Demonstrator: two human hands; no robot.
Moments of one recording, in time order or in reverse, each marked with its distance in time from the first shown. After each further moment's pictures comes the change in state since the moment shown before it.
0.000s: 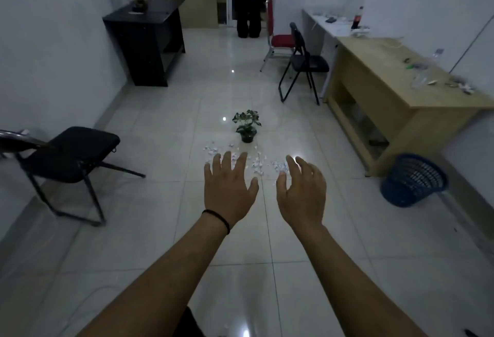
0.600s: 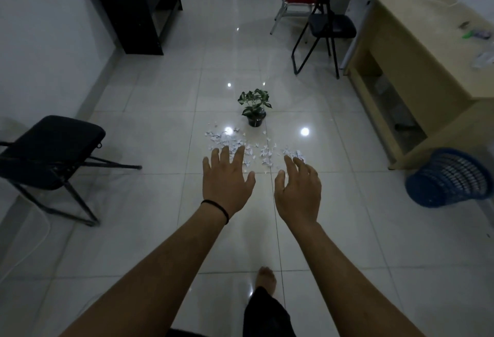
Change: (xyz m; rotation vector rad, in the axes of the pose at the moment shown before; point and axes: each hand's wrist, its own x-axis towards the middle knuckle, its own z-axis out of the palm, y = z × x) left_hand 0.203 -0.060 0.106 0.085 -0.147 -0.041; right_hand 0.147 0.004 0.173 0.020 -0.188 0.091
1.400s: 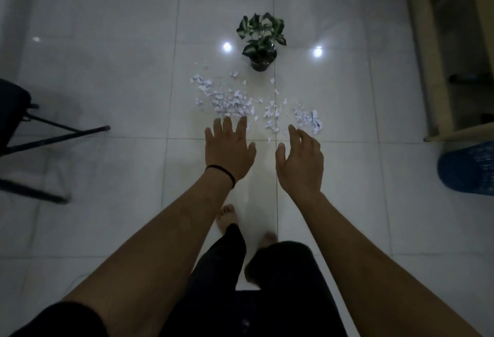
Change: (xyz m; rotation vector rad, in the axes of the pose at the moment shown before) left_hand 0.300 -0.031 0.210 0.006 -0.348 -0.052; right_hand 0.247 0.060 0.241 -0.108 -0.302 0.048
